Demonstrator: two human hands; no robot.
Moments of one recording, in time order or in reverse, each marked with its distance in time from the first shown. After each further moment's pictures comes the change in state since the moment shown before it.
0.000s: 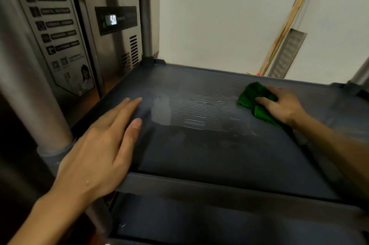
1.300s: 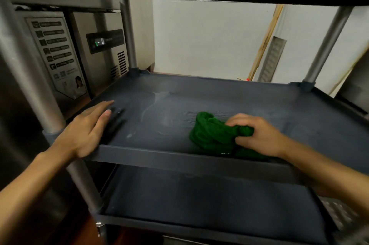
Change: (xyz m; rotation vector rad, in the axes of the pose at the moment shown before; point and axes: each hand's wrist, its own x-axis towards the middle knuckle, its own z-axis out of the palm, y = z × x) left_hand 0.002 -0.007 -0.002 0.064 -0.098 -0.077; right_hand -0.150 0.039 -0.069 0.265 -0.292 -0.477
